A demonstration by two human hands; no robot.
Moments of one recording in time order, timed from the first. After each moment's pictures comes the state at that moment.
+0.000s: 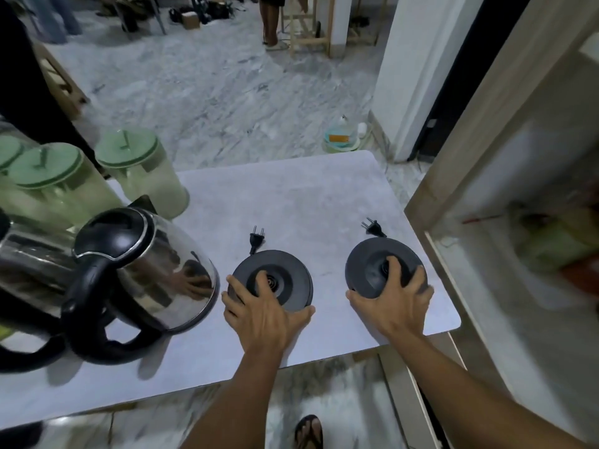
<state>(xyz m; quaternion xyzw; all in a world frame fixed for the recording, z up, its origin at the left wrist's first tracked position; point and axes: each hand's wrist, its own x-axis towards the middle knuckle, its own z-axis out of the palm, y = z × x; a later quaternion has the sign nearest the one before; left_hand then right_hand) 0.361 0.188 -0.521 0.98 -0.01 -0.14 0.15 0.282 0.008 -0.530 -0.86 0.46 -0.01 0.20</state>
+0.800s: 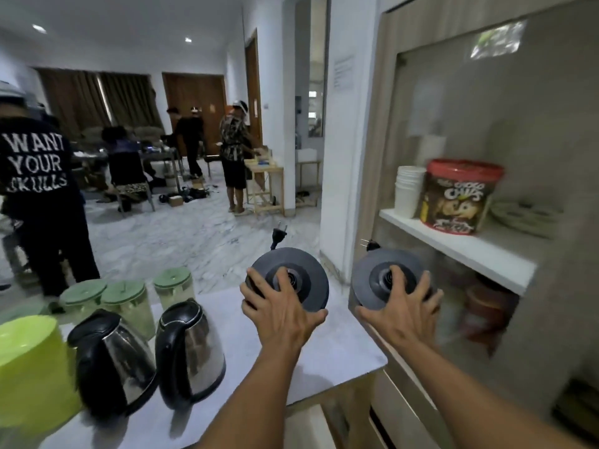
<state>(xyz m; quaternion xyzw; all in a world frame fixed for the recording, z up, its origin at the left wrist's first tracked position) 0.234 0.225 -0.261 0.95 -0.20 0.09 0.24 0.125 0.077 -0.269 -0.84 0.48 -0.22 0.13</state>
